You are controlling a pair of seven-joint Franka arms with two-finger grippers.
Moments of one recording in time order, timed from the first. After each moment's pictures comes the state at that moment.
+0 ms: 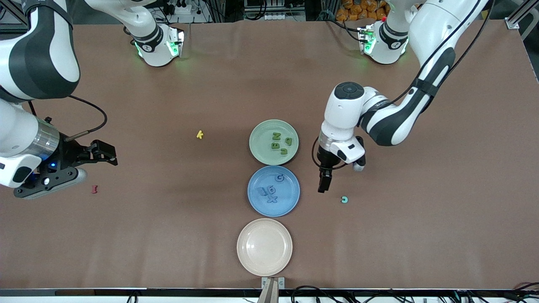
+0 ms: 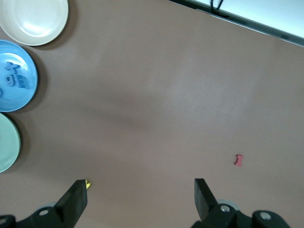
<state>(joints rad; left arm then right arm) 0.03 0.56 -0.63 -1.81 0.89 2.58 -2.54 0.17 0.39 -0.08 -1.22 0.07 1.62 -0.24</state>
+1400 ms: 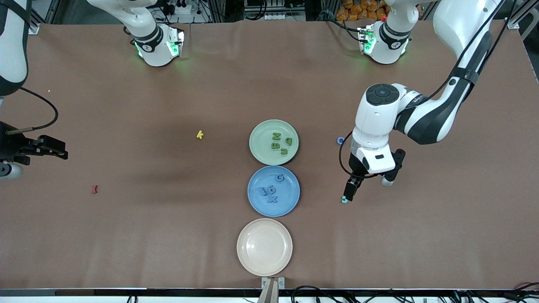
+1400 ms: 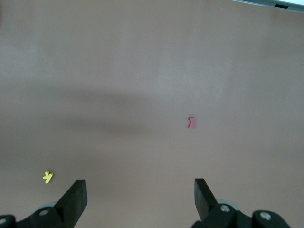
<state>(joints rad) 0.17 0.49 -0.67 -1.79 0.79 2.45 -1.92 0.02 0.29 -0.09 -1.34 -0.01 1.62 -0.22</state>
